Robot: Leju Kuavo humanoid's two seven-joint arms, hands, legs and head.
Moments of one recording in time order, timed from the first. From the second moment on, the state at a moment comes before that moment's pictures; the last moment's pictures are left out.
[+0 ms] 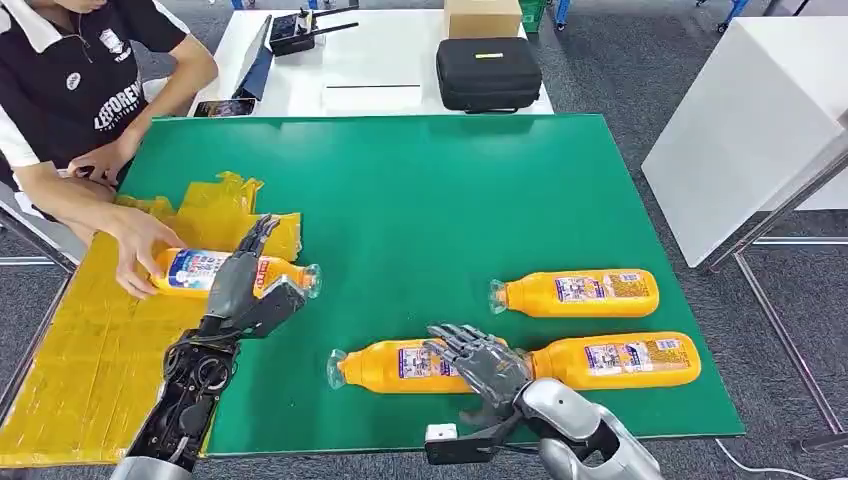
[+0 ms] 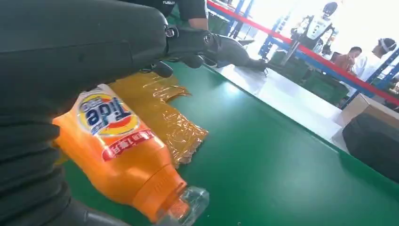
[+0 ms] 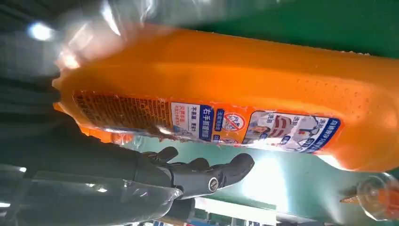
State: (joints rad) left arm -0.32 -0.08 -0.06 -1.08 -0.80 0.33 -0.41; right arm -0.12 -0.26 0.64 -1.47 1.01 0.10 -0.19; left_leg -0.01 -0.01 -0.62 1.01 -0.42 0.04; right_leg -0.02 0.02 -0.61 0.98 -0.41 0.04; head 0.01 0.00
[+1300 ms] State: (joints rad) left arm -0.17 -0.10 -0.14 -1.39 -0.46 0.10 -0.45; right arm -0.10 -0.01 0.40 -1.34 0.70 -0.24 -0.24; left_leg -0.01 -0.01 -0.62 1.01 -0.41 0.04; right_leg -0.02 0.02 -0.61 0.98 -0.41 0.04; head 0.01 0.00
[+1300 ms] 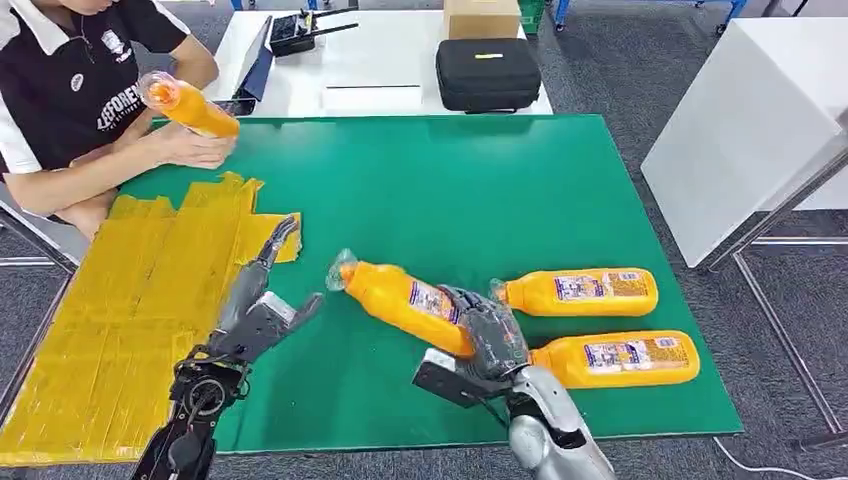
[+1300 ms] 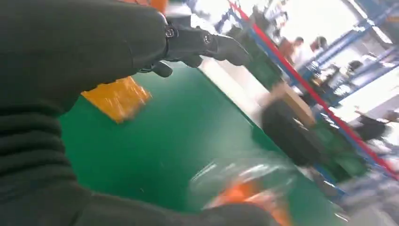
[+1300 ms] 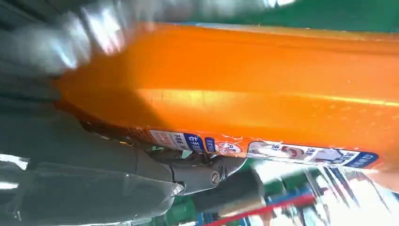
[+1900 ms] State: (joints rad) left arm -0.20 -0.10 -0.29 -1.42 -0.21 -0.10 -0.44; right arm -0.04 0.08 0.25 -1.48 0.17 -0.24 -0.56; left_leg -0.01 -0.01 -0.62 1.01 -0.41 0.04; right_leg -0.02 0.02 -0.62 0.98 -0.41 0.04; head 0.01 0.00
